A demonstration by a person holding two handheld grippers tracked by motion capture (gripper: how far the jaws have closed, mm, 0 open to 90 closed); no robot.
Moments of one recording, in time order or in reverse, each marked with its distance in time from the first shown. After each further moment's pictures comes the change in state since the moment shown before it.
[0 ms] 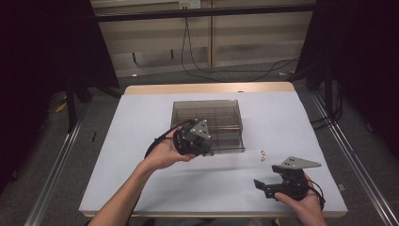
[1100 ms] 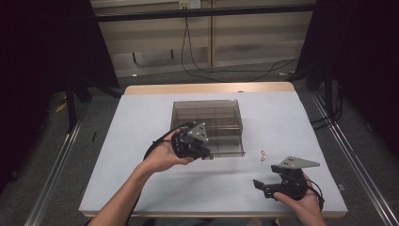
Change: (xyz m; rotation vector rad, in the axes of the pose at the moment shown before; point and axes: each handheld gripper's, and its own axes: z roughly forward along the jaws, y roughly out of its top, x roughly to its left) left arm -0.004 -0.006 -0.001 -0.010 -0.032 -0.010; right arm 0.001 0.001 0.002 0.008 0.001 0.002
